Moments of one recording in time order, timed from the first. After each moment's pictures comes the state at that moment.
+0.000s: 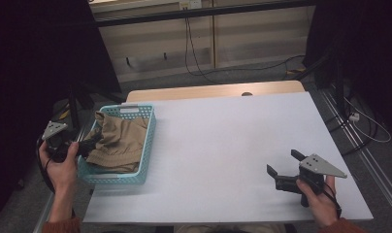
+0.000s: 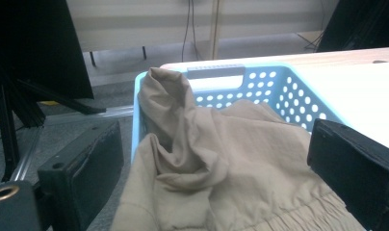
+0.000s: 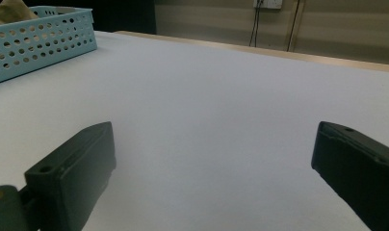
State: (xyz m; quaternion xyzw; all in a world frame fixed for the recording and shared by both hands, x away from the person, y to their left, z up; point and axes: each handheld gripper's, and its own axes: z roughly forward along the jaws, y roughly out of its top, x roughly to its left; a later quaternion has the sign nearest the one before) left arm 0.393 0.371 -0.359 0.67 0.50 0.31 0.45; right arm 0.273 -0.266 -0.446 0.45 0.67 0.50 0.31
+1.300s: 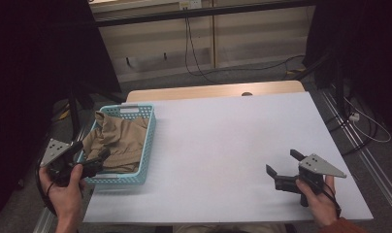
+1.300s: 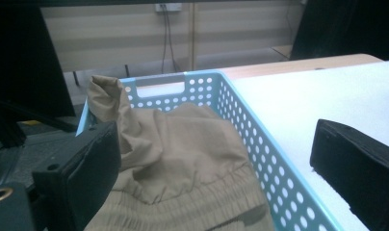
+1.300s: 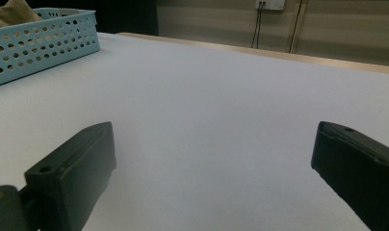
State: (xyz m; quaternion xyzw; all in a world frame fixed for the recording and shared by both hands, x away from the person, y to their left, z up) left arm 0.324 0.323 -0.345 0.67 0.47 0.31 0.48; right arm 0.273 -0.264 -0.445 0.45 0.67 0.51 0.31
